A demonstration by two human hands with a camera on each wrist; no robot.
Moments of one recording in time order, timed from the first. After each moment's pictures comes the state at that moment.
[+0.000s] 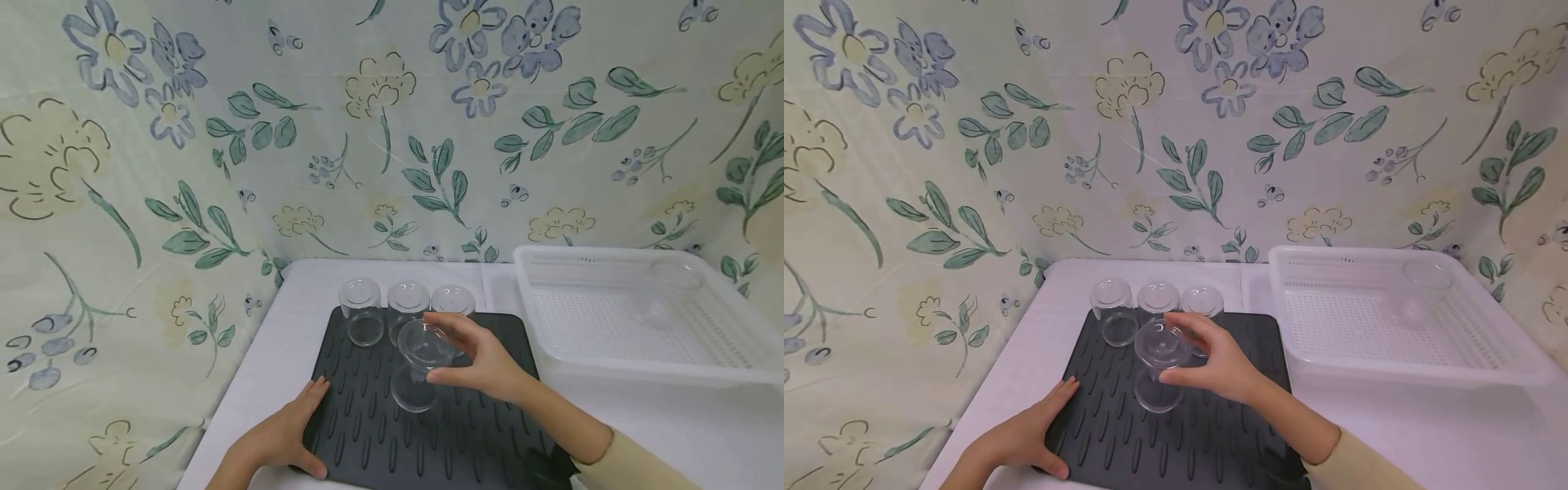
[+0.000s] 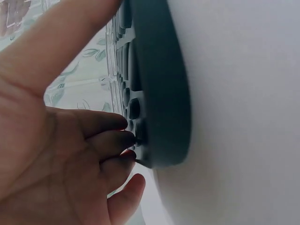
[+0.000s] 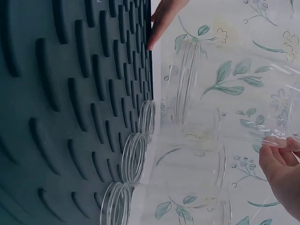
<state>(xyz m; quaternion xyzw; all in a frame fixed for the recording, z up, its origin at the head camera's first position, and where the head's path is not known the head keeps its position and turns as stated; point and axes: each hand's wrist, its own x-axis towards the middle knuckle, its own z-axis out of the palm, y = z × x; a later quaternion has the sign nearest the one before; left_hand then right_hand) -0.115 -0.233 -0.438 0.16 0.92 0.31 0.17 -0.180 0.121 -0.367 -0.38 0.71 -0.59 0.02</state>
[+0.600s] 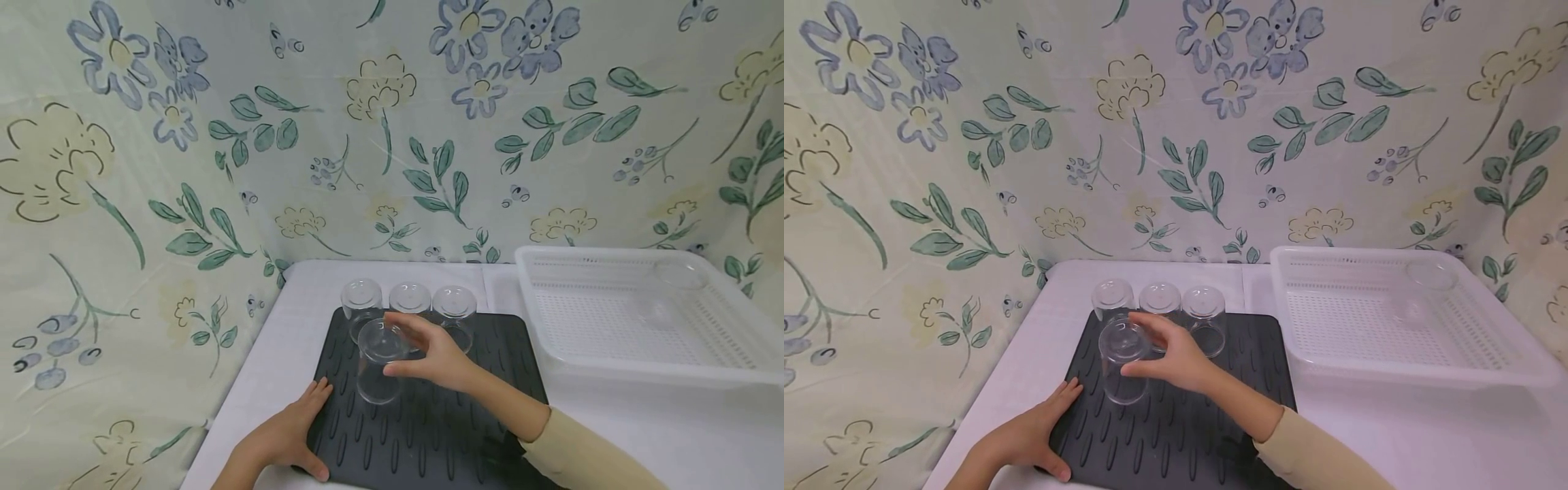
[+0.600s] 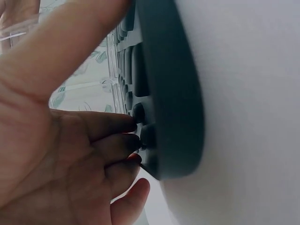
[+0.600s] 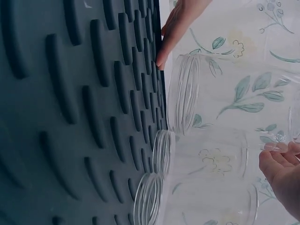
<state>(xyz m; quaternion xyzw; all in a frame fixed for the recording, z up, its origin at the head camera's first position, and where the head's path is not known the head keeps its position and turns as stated) -0.116 -0.229 -0.437 0.16 0.93 0.29 0.18 -0.199 0.066 -0.385 -0.37 0.71 -0.60 0.08</state>
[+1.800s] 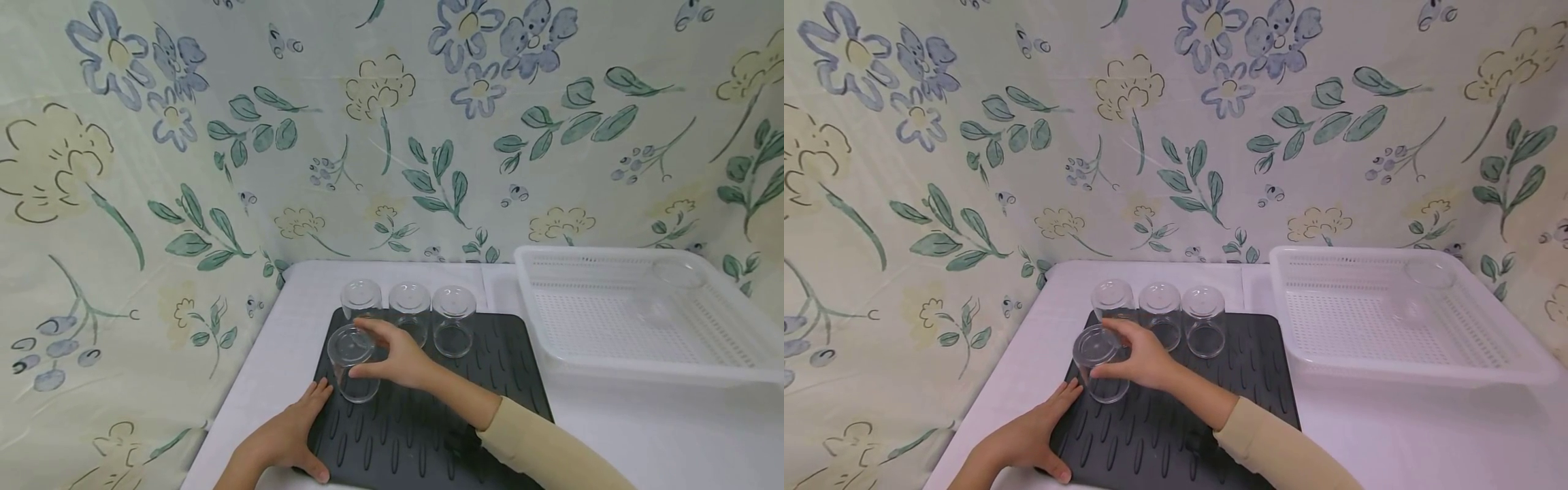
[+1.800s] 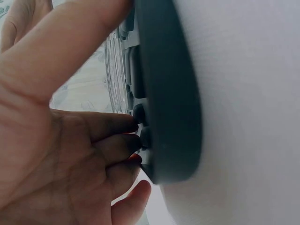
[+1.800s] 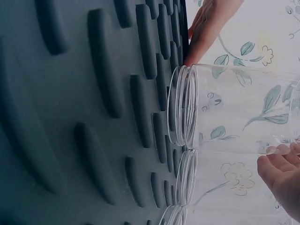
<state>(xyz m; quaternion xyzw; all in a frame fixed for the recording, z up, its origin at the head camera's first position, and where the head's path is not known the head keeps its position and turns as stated) -0.115 -0.228 -0.436 0.15 0.93 0.28 0.18 -0.209 0.015 -0.405 -0.38 0.75 -0.54 0.08</state>
